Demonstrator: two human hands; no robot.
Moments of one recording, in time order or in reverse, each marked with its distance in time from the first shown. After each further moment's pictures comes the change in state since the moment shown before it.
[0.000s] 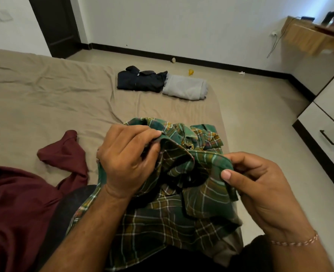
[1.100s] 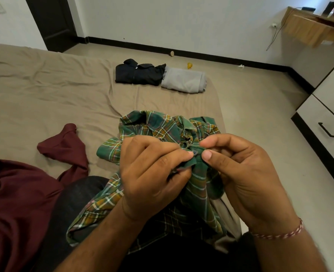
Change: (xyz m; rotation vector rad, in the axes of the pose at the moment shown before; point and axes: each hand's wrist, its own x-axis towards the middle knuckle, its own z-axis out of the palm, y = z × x) left_hand -0.013 0.059 -0.012 -0.185 -0.059 0.038; right_hand -0.009 -0.024 0.050 0.105 0.052 0.050
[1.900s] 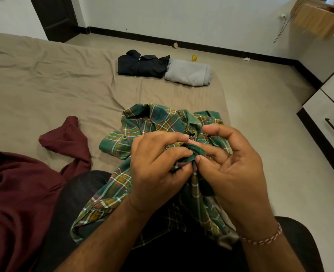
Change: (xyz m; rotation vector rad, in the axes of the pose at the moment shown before) left_hand -0.022 -0.017 0.019 -0.048 -0.080 -0.154; right_hand 0.008 0.044 0.008 -0.134 0.052 -0.183
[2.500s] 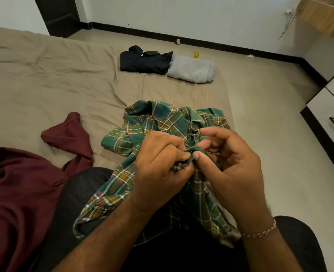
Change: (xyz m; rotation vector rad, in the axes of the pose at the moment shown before) left_hand -0.004 -0.002 0.003 -0.043 0.031 -0.012; right_hand 0.004 0.014 -0.006 -0.299 -0.004 -0.162
